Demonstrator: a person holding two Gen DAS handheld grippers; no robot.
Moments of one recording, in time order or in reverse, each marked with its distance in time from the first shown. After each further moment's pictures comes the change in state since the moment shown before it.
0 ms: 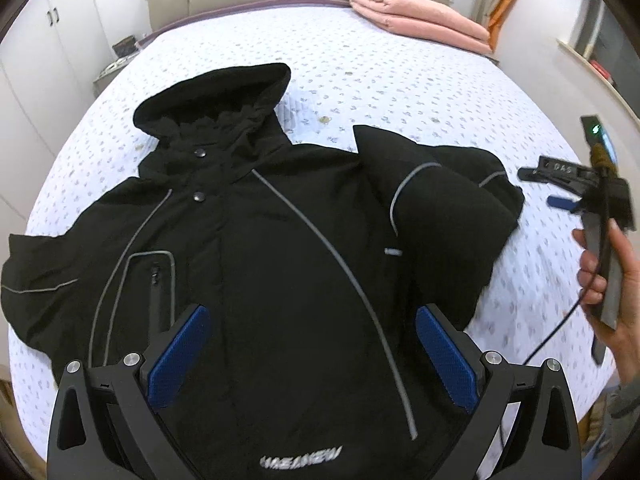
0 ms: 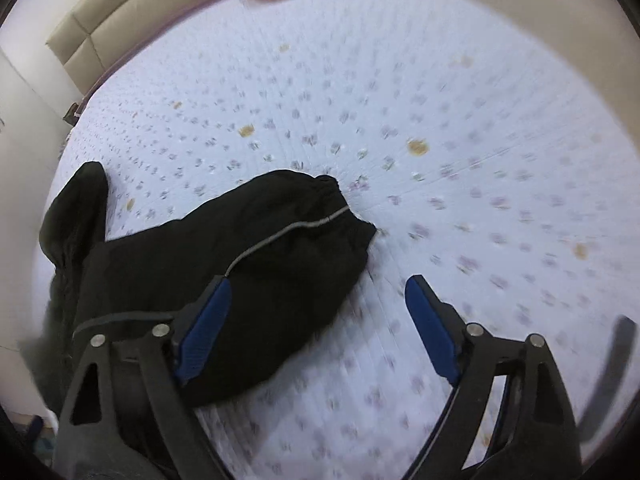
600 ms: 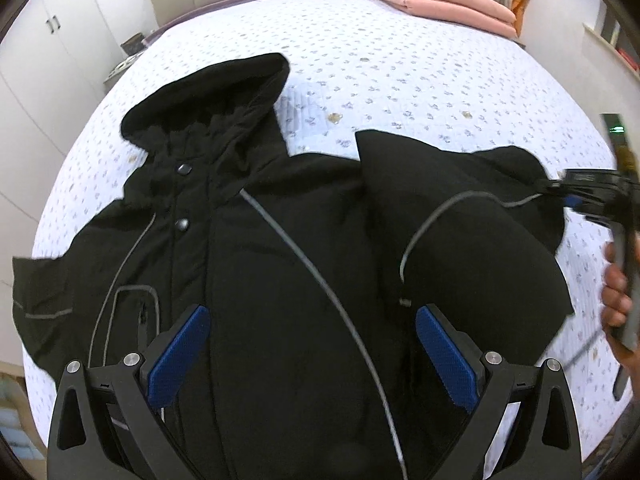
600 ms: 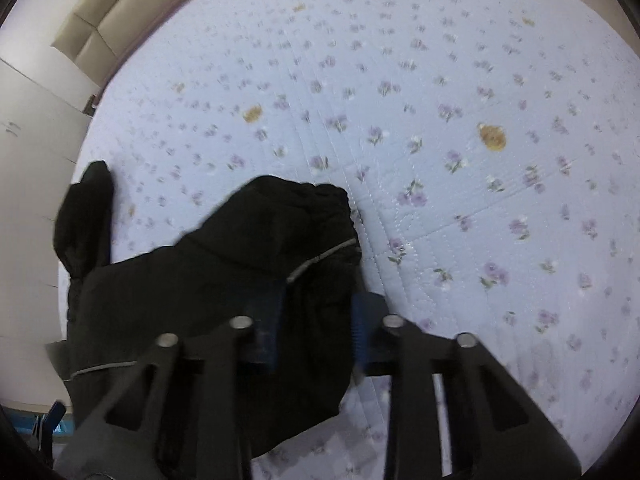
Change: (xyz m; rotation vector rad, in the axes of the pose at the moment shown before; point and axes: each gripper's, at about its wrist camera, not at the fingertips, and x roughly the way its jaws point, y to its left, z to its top) left arm 0.056 -0.028 0.048 0.019 0.047 0.112; right arm 0.024 0.004 0.029 -0.014 0.023 0.109
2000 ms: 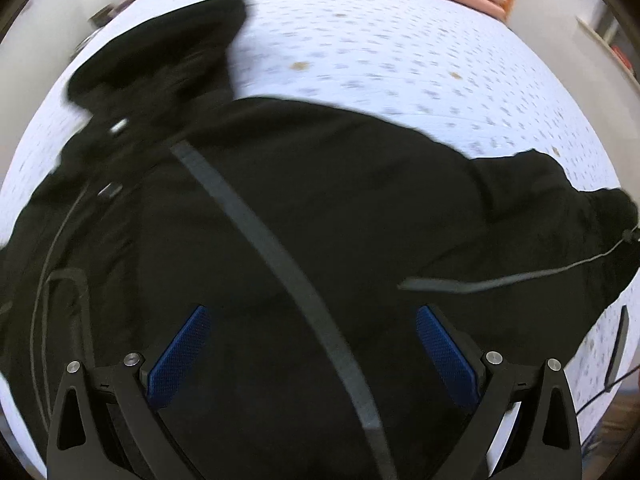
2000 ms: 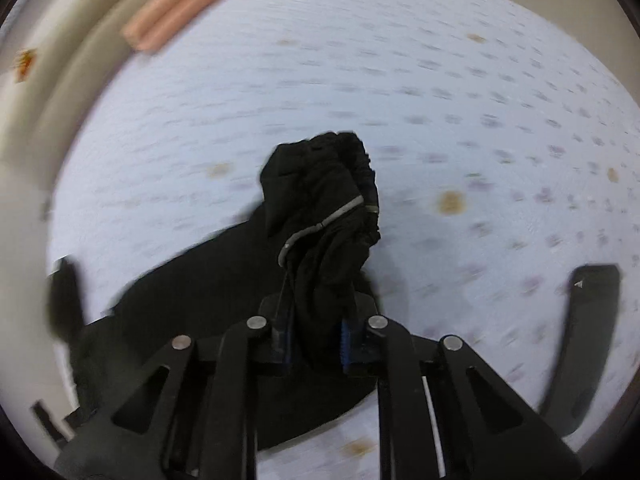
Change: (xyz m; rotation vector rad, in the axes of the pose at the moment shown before) left arm 0.052 -0.001 -0.015 -0.029 0.103 -0.121; right arm -0.088 -0.147 -0.035 0.295 -0.120 -0.076
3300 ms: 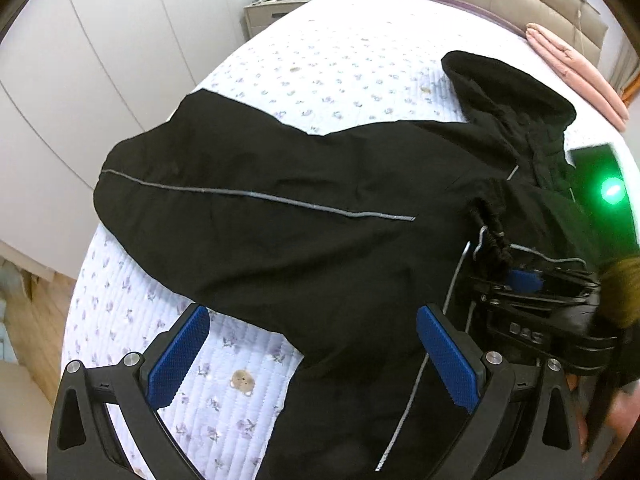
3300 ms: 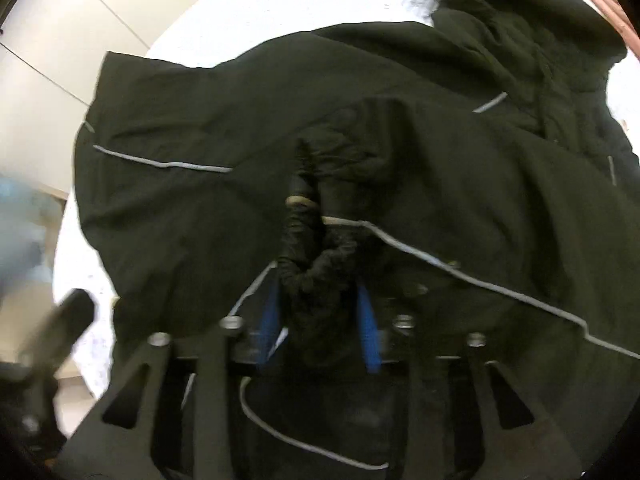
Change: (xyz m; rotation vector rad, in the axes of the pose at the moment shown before) left arm -0.094 0.362 -0.123 -0.340 -0.106 0.239; right arm 0.129 0.491 -0.430 -1.005 0.448 0.183
